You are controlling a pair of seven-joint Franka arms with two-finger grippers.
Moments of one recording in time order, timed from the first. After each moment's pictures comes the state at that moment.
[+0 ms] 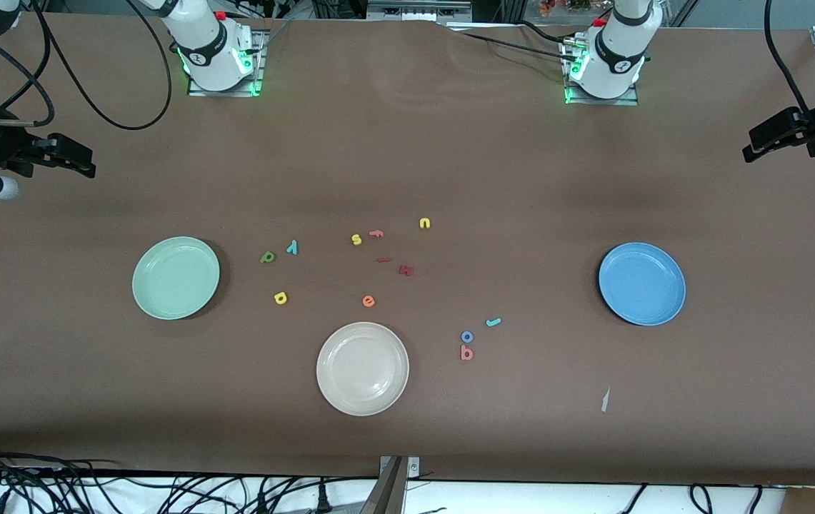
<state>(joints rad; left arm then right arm) 0.05 0.02 -0.04 -1.46 -0.03 1.39 -0.11 0.09 0.04 -0.07 -1.60 -0.03 1.53 0.01</state>
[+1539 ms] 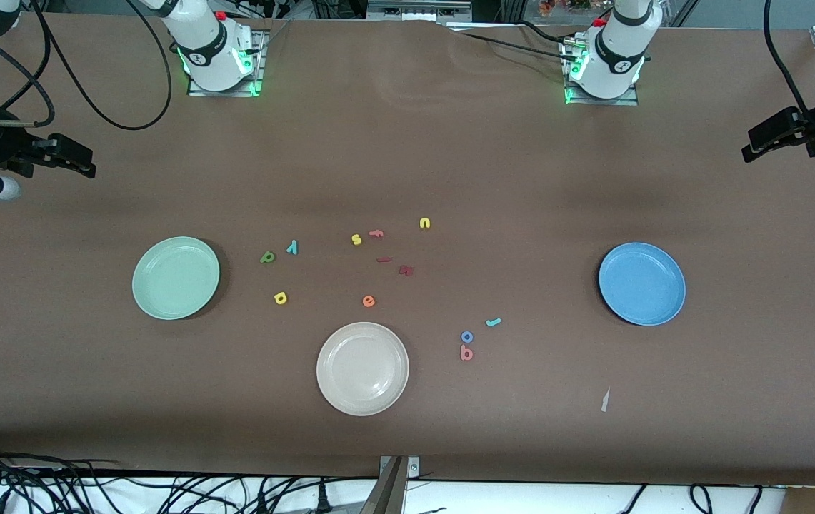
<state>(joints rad) 0.05 0.02 -0.04 -1.46 -0.03 1.39 -0.11 0.09 0.04 -0.07 -1.60 -0.03 1.53 0.01</state>
